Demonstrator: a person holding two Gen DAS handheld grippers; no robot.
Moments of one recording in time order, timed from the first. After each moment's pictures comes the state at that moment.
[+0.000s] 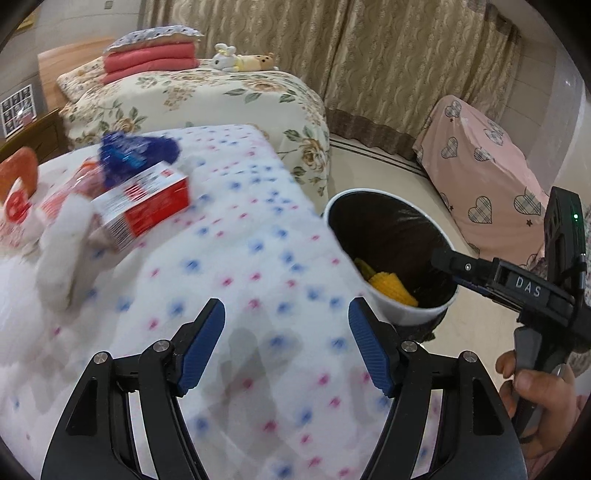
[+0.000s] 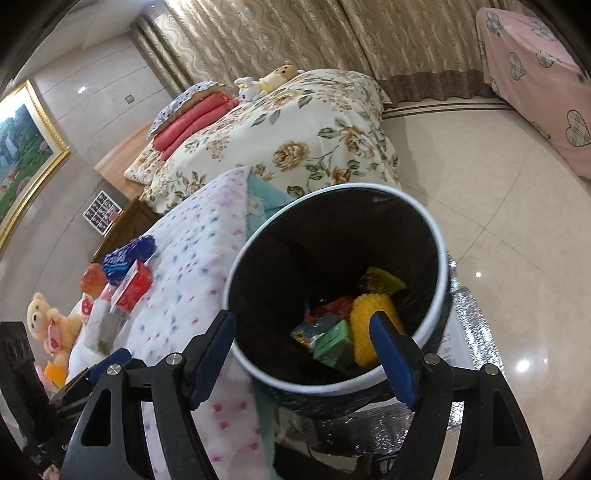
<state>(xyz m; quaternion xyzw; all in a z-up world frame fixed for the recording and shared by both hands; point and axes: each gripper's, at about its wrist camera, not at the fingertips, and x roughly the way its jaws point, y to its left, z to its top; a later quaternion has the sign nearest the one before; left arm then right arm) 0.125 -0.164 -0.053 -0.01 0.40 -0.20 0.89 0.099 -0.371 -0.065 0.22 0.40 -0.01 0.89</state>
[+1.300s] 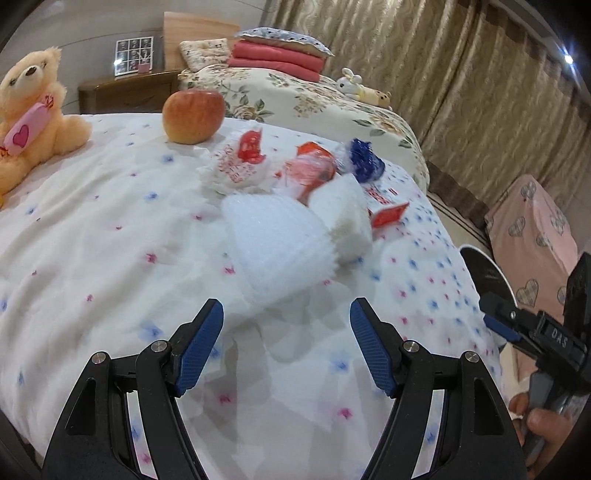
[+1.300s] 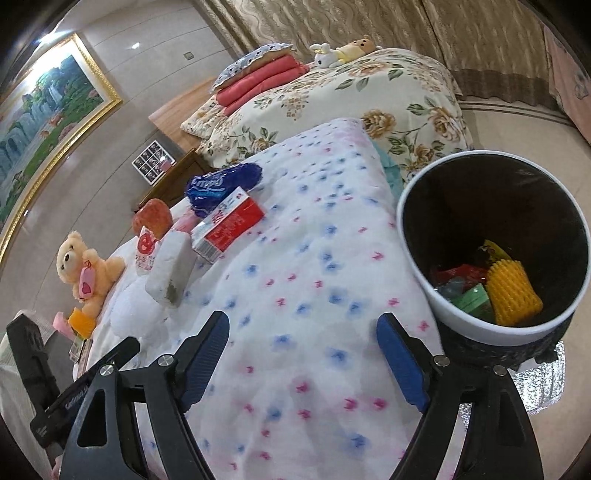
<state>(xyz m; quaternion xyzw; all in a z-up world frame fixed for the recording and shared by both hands) 0.099 0.014 -0.059 -0.12 0.38 -0.04 0.91 0.112 -0.242 -0.066 0.18 0.43 0.10 0.88</state>
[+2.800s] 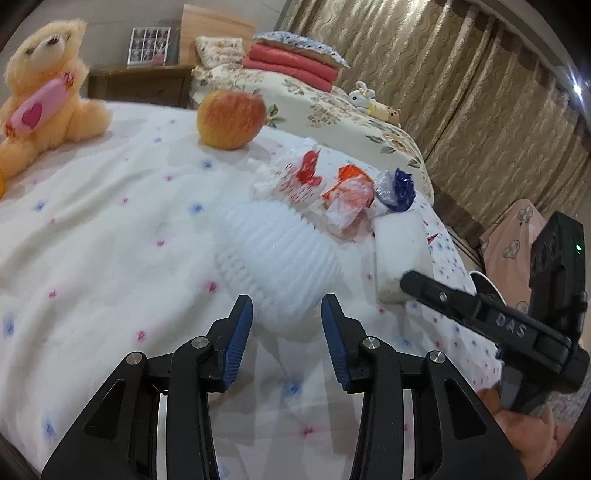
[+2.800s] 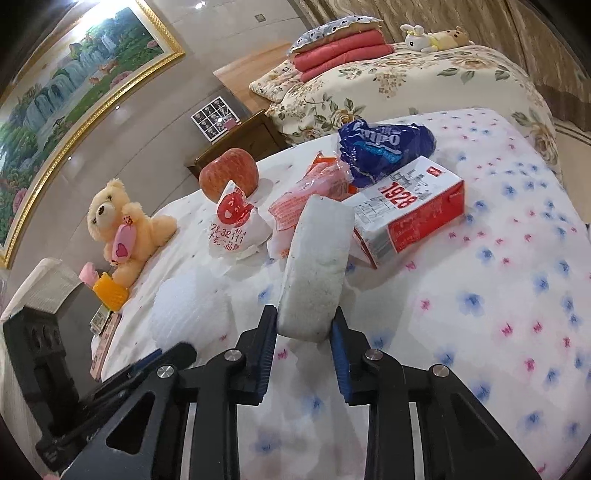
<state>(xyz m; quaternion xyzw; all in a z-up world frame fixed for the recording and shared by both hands) 0.111 0.069 -0.066 -0.15 0.37 -0.05 0.91 0.162 -0.118 -0.072 0.14 0.44 0.21 0.86</state>
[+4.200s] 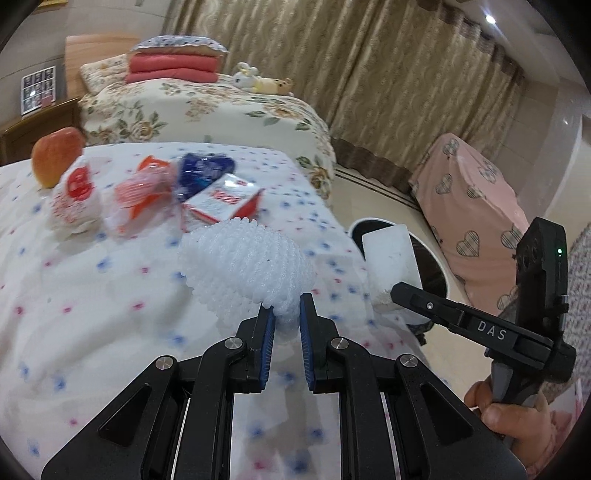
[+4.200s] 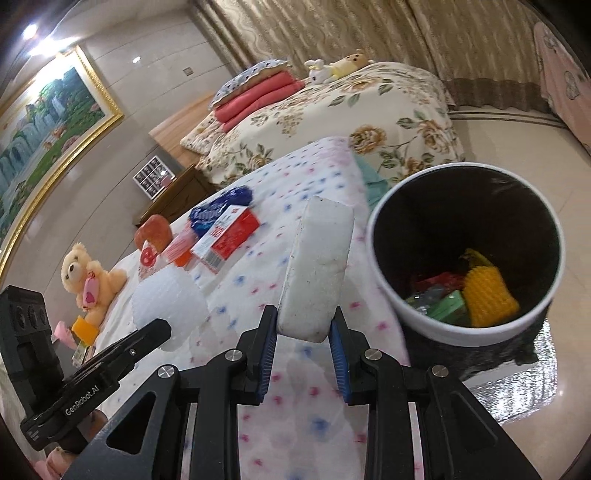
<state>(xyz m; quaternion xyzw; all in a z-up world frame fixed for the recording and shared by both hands) 0.105 -0.093 -0.037 -0.07 0.37 -0.22 0.90 0.094 -0.277 -0.055 0.20 0.40 0.08 0.89</state>
